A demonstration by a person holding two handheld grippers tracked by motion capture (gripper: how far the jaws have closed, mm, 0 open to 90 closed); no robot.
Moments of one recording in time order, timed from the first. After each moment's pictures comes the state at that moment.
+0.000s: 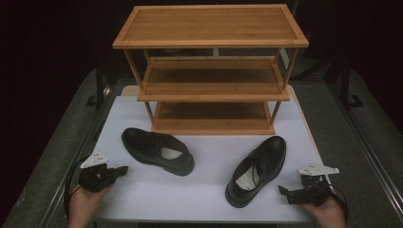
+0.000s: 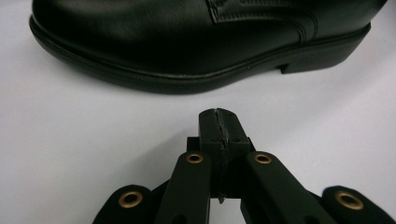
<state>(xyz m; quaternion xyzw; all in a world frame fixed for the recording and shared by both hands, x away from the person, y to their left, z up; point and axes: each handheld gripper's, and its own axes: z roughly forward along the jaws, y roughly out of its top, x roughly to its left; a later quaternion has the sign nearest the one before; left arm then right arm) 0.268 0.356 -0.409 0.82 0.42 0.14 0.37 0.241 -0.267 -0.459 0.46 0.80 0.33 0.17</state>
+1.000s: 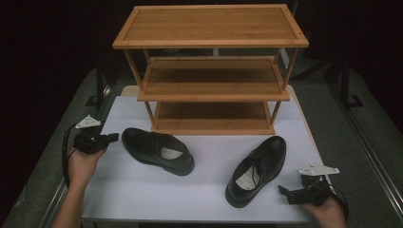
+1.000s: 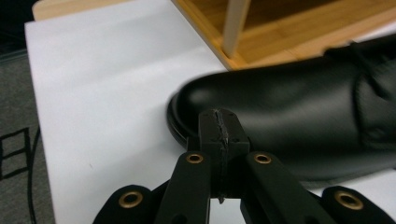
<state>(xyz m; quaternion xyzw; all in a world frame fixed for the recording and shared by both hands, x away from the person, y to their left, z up) 0.364 0.387 -0.381 0.79 0.46 0.19 0.37 0.241 -0.267 -0.460 0.46 0.80 0.33 0.17</state>
